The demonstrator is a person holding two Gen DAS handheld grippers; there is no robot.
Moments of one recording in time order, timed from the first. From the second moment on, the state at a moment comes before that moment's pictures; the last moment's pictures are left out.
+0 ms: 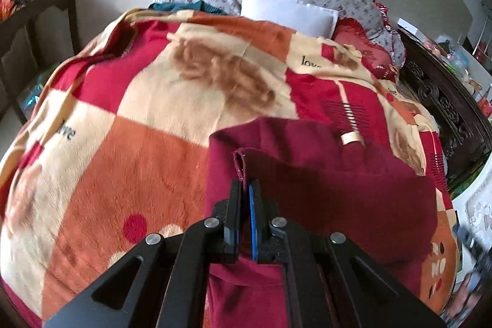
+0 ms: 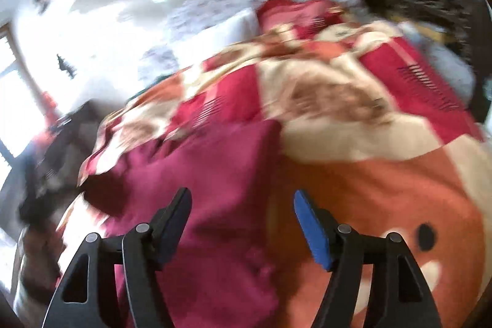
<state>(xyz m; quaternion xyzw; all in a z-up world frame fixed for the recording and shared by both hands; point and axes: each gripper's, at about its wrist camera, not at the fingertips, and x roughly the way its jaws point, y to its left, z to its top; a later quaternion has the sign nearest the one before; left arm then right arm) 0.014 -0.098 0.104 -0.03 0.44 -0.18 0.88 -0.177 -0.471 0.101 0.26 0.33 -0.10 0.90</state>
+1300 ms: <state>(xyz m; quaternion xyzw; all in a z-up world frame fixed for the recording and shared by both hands) 0.019 -0.102 0.060 -0.03 0.46 -0.18 0.87 -0.176 -0.420 0.065 0.11 0.39 -0.10 0.91</state>
